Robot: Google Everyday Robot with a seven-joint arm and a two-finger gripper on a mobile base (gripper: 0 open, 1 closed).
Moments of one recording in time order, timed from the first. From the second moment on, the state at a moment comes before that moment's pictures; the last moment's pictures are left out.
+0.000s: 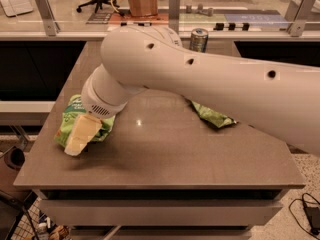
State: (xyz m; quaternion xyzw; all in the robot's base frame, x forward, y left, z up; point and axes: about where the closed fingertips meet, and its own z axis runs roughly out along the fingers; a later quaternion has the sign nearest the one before) arm 0.494 0.178 0.858 -0.64 0.68 0.15 0.33
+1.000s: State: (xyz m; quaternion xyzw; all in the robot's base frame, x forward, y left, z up) arm 0.483 0.198 0.838 -0.65 0.67 0.15 0.32
